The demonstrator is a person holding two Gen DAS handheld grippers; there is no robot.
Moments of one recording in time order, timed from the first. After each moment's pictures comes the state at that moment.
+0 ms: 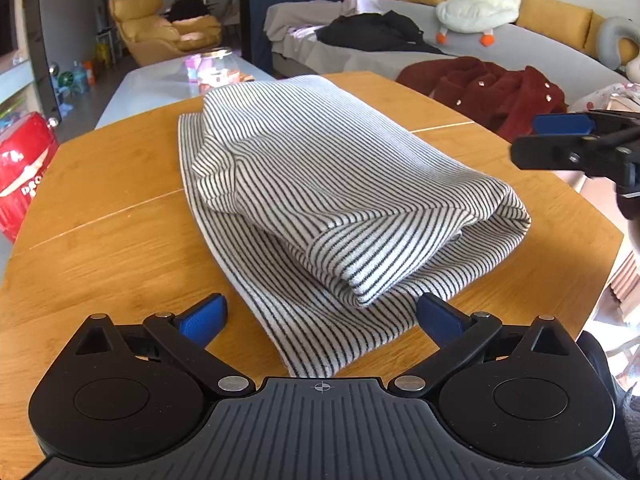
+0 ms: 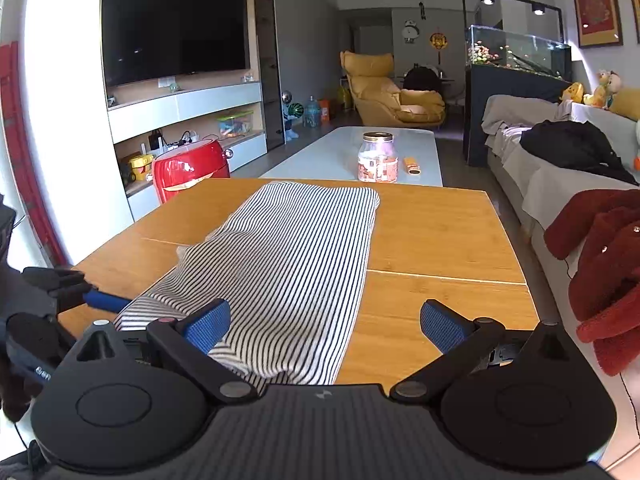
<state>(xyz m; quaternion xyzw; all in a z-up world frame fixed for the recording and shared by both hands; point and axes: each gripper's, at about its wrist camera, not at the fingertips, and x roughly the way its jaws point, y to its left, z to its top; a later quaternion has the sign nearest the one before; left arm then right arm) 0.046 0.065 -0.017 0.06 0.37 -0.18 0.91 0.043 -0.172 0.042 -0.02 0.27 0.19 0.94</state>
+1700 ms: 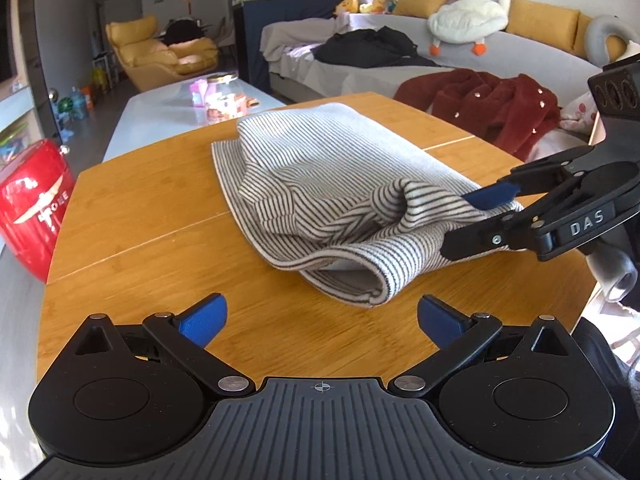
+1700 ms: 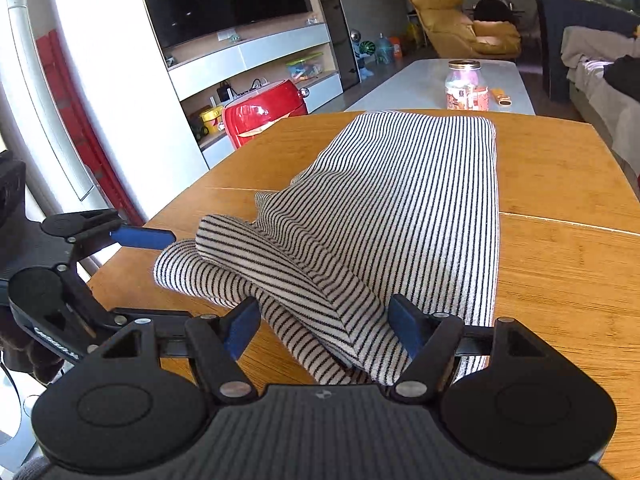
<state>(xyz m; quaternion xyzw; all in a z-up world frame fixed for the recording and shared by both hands) 0.038 0.098 0.000 0.09 0.34 -0.18 0.92 0.063 -0.137 0.019 0.01 0.35 0.32 0.88</state>
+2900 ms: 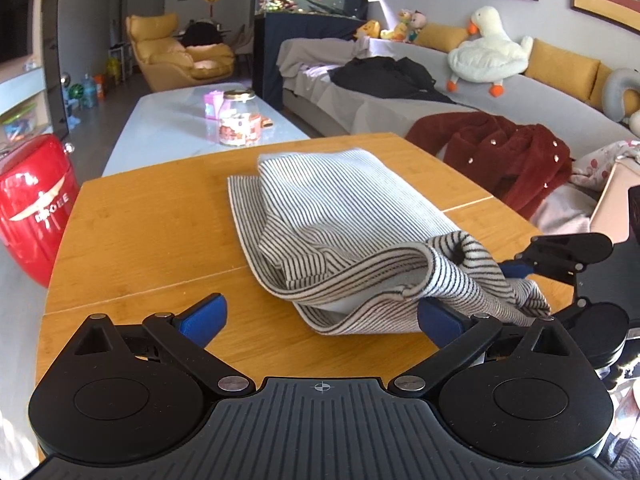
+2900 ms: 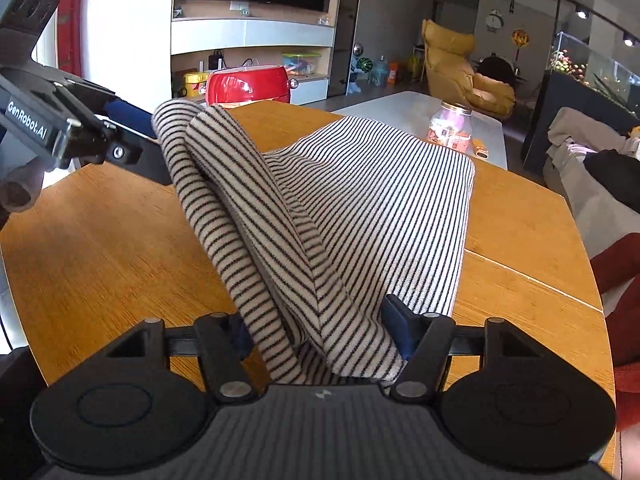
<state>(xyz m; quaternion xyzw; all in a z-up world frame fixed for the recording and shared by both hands) 0.079 0.113 0.032 0.02 0.32 -0.18 0.93 0.049 -0.117 0.006 -0.14 0.30 0.27 0.90</state>
